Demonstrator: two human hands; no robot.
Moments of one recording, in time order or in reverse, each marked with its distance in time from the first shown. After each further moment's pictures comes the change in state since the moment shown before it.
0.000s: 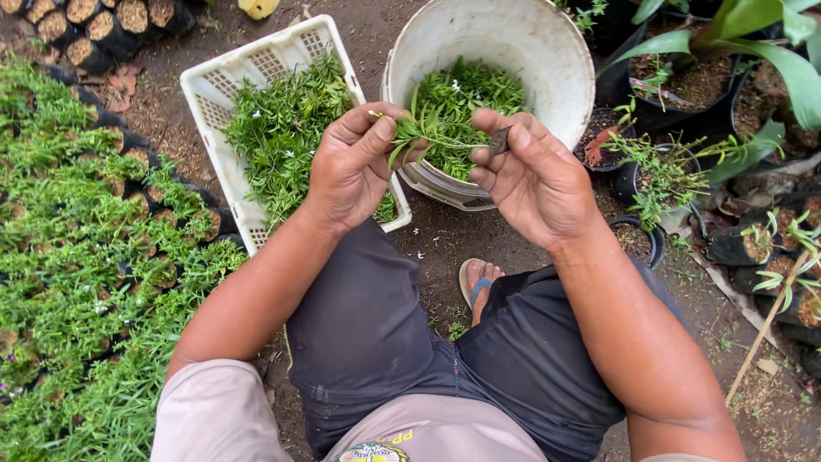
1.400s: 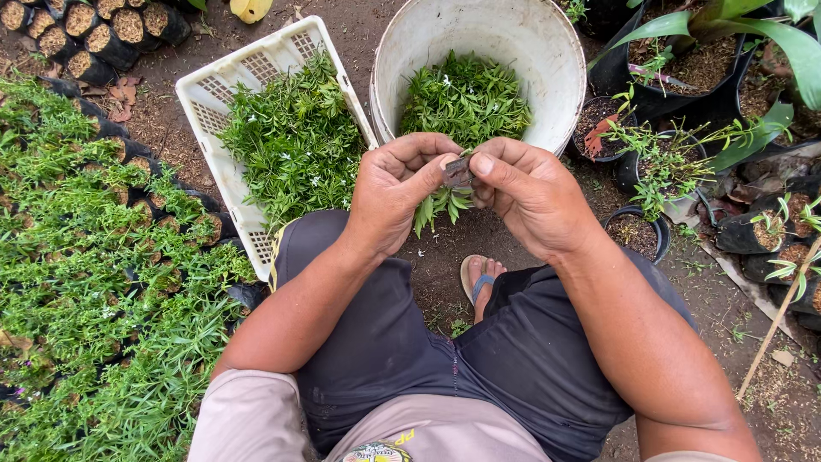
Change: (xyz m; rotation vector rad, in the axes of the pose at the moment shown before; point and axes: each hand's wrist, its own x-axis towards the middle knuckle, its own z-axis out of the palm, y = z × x) left_hand -0.013 -0.036 0.061 0.375 0.041 -0.023; right_hand -0.016 0.000 0.001 -0.310 0.120 0.108
